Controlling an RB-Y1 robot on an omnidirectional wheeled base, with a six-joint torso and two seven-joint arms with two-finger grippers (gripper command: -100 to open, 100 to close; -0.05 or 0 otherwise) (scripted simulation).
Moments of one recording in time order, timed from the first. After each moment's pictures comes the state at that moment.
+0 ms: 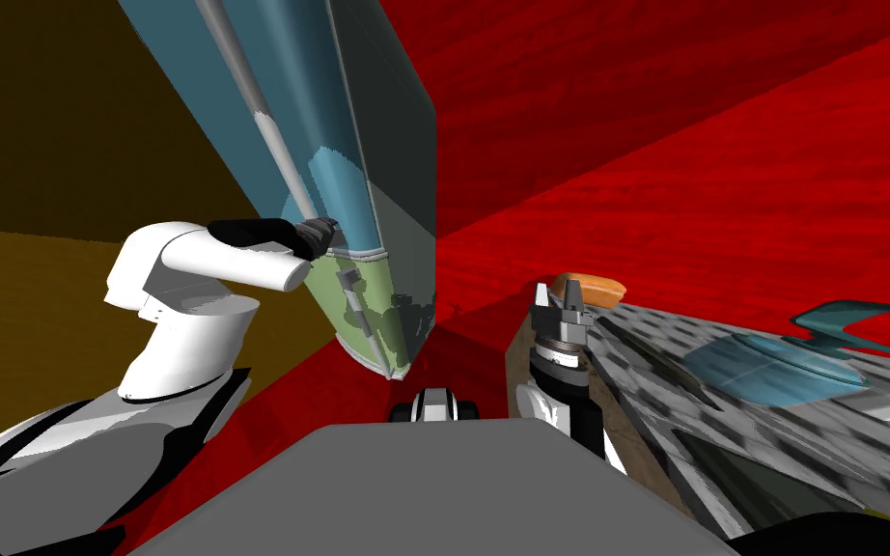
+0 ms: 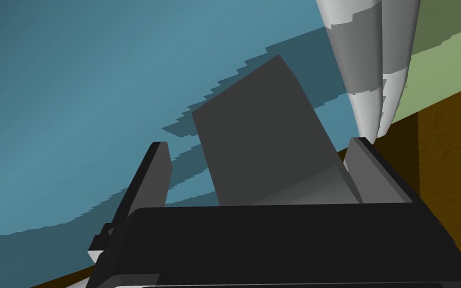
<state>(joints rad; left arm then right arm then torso) -0.47 0.82 0.22 -2.24 0.14 1.32 -0.01 0.52 0.01 0.01 -2.40 -0.03 -0.60 0.00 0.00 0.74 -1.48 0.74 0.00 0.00</state>
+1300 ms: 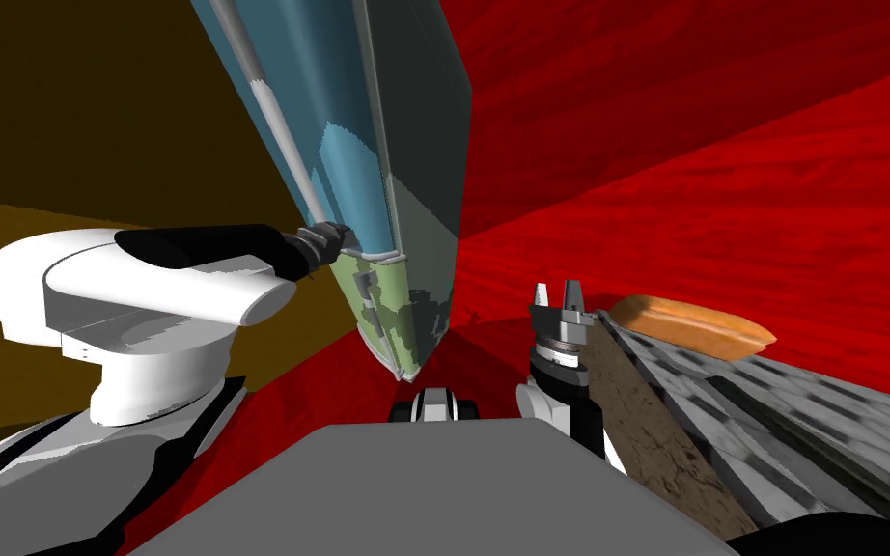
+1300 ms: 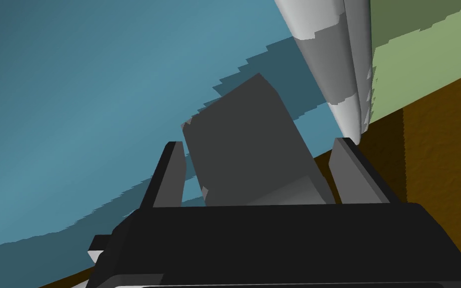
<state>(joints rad) -0.42 0.81 0.22 -2.52 0.26 1.45 0.03 0.52 0.01 0.01 -2.40 -0.03 -0.60 0.00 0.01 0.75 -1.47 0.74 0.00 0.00</state>
